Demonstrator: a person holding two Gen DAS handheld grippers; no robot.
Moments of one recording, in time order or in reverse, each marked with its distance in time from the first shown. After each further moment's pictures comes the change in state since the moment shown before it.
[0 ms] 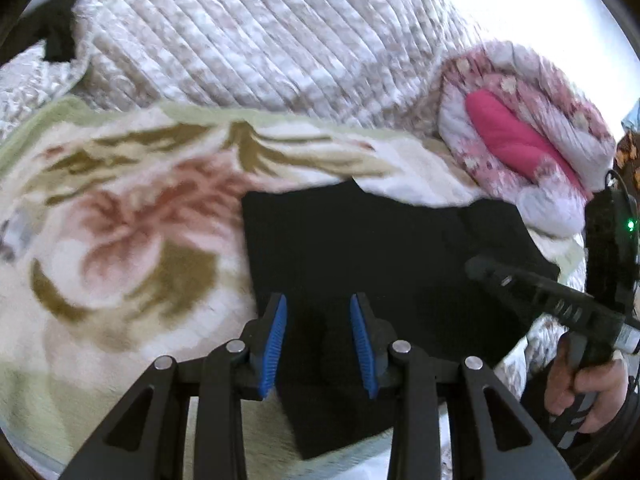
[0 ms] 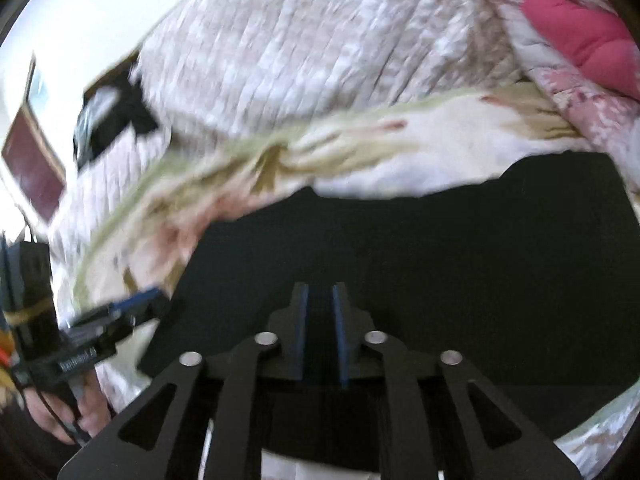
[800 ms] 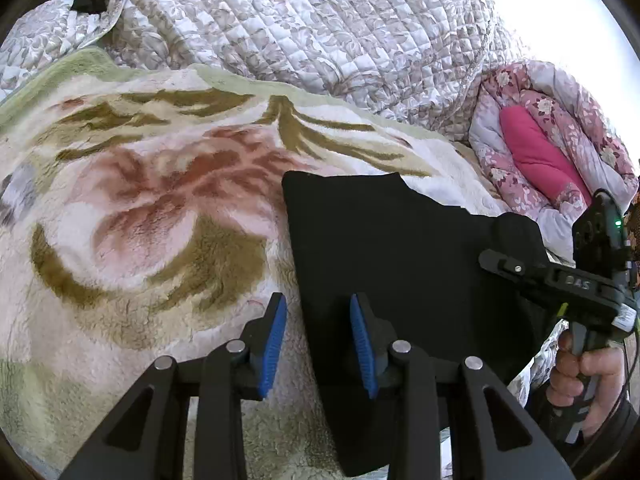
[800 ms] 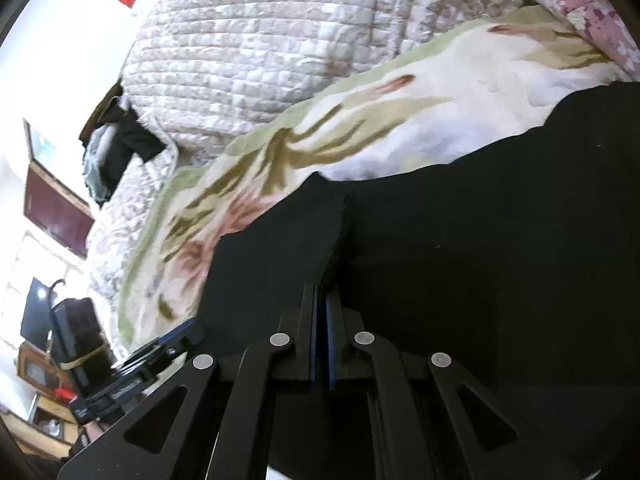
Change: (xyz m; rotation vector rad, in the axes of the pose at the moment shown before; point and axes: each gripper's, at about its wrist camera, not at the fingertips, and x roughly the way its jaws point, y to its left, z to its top) left arm 0.012 0.039 0.008 -0.133 0.039 0.019; right arm 0.024 -0.040 0.029 0.262 0.027 0.185
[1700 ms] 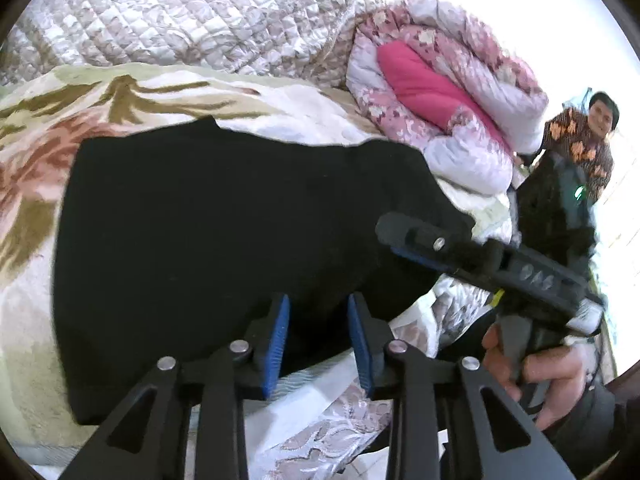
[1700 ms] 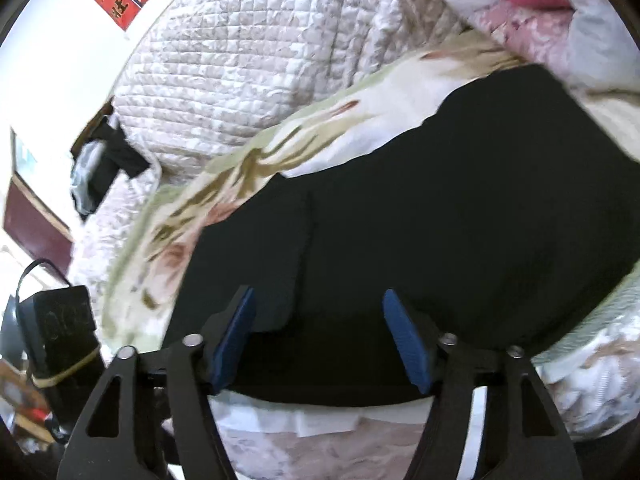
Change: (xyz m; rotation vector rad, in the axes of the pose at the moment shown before) left arm -0.003 -0.095 -0.028 0.161 0.102 -0.307; right arm -0.065 -0.001 -0.051 -0.005 -0.126 -0.057
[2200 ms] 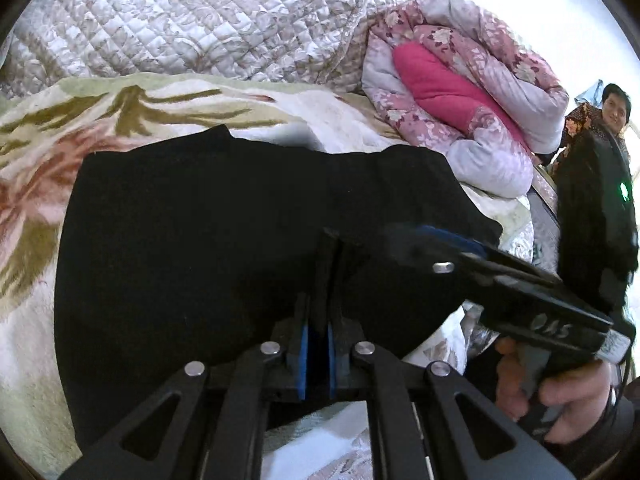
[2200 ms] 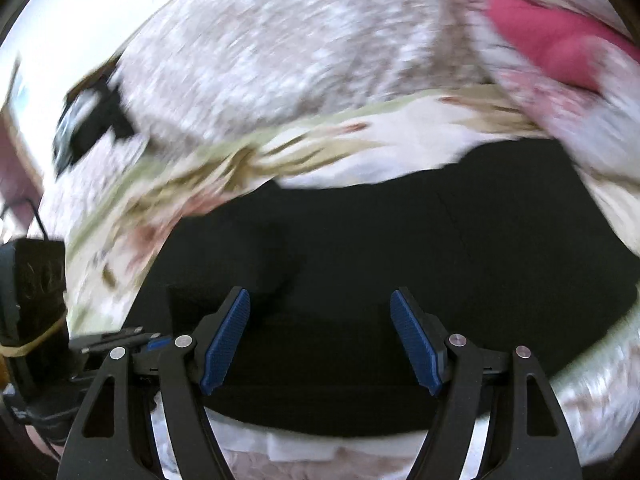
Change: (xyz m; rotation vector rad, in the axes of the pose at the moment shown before) left arm 0.019 -0.001 0.003 0.040 -0.007 0.072; right arm 0.019 0.037 0.005 -0.267 -0.020 -0.168
